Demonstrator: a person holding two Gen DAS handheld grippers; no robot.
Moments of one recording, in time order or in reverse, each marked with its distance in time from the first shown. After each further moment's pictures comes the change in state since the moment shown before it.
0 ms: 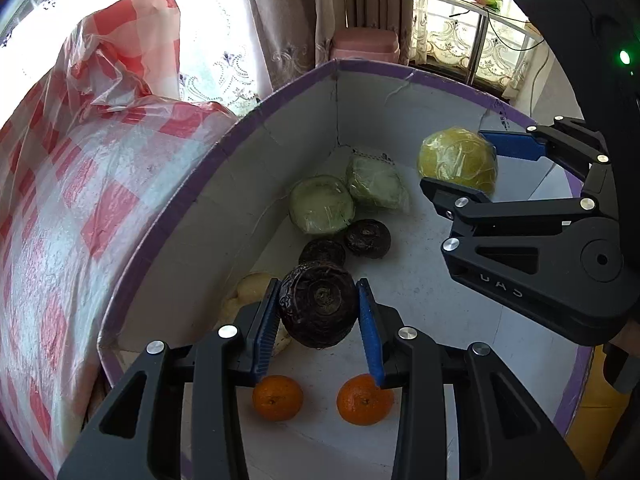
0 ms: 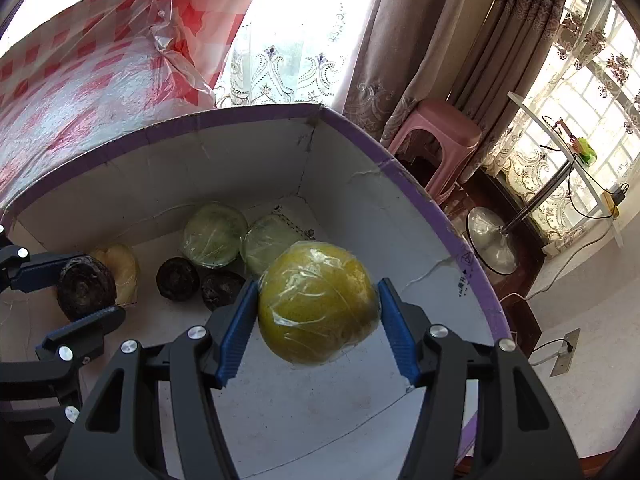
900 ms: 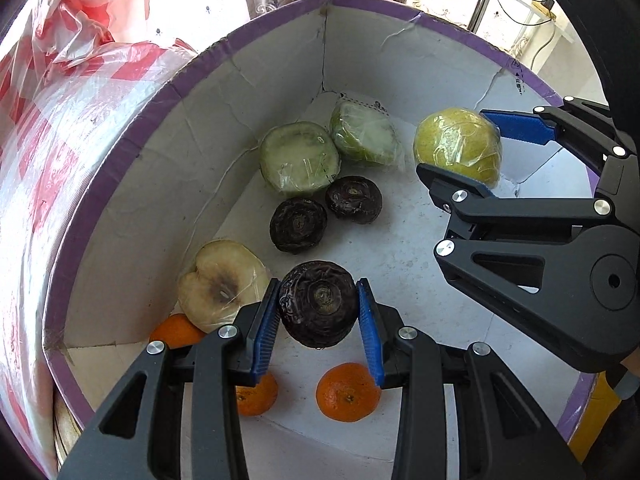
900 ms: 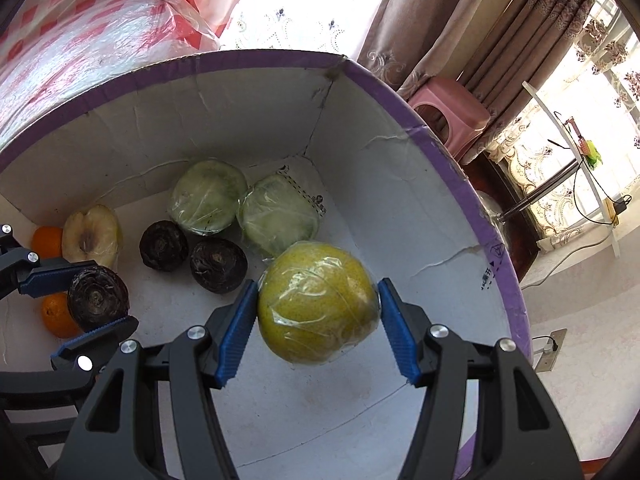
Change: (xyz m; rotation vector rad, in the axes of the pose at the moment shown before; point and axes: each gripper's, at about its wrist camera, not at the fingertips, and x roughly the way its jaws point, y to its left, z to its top) left arm 0.037 -0.004 0.004 -0.023 0.160 -0.068; right arm 0.031 0.018 0.000 -0.066 0.125 -0.037
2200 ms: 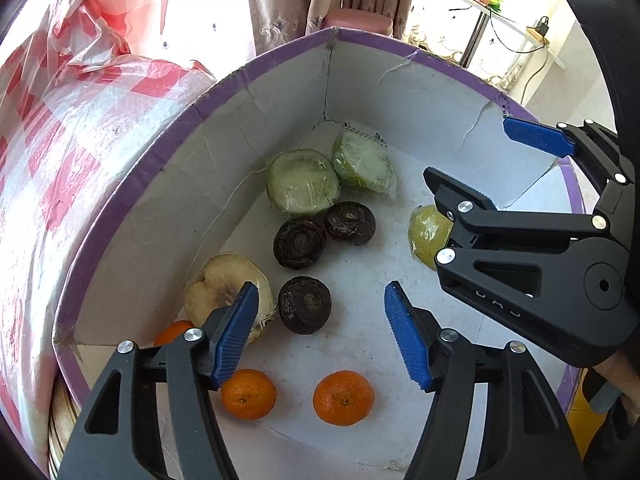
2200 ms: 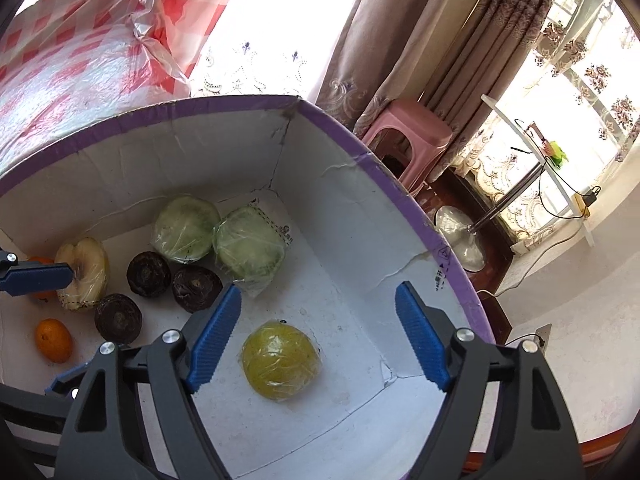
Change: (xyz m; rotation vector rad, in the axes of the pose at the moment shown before) left arm -0.029 0.010 -0.012 -0.038 -0.102 -0.045; right arm -0.030 -0.010 -0.009 0.082 -0.126 -0.106
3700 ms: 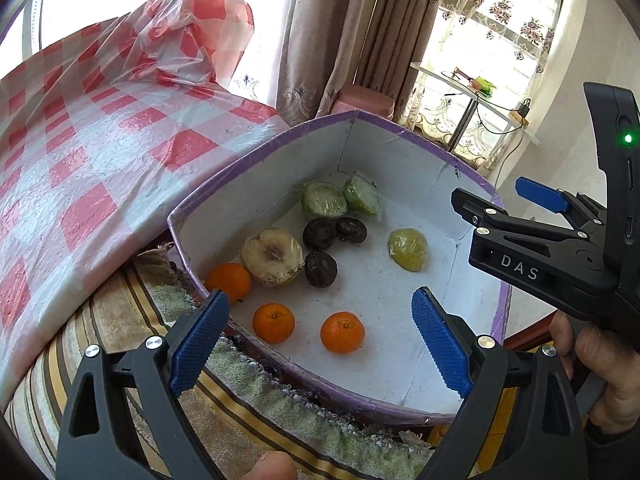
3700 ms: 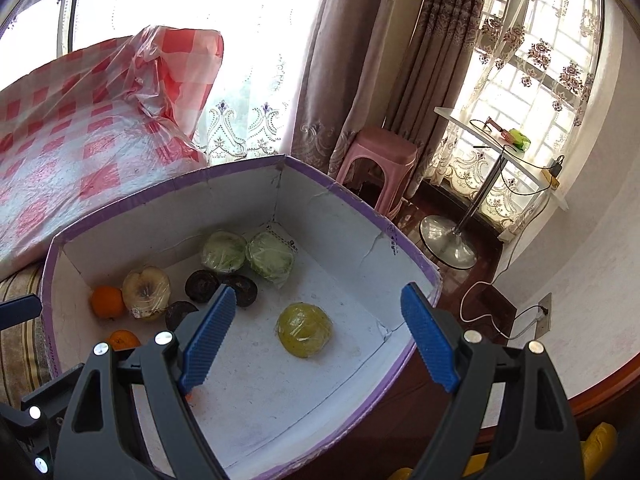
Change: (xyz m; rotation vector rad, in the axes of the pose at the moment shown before) left arm -0.099 0.034 -0.083 -0.150 -0.282 -0.075; right arm -0.110 -0.004 -0.042 0.184 -0.155 -0.027
